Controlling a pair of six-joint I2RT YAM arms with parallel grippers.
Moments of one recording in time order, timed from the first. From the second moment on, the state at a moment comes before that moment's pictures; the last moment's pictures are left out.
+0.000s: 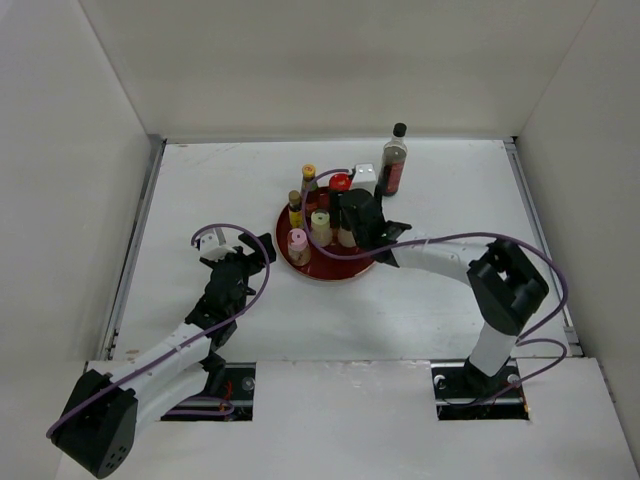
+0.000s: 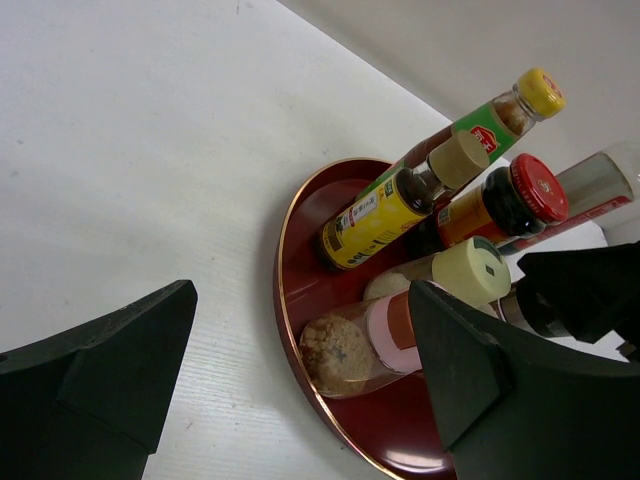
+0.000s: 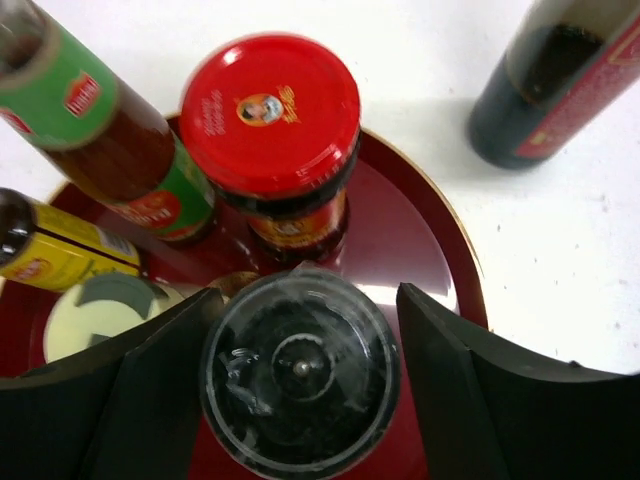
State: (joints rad) left arm -0.52 0.83 0.18 0.54 -0.54 -0.66; right arm 0.77 1.75 1.13 0.16 0.59 0.31
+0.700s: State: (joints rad) left arm -0.52 0.85 0.18 0.54 -0.54 -0.66; right arm 0.51 1.46 1.22 0.12 0.50 0.29
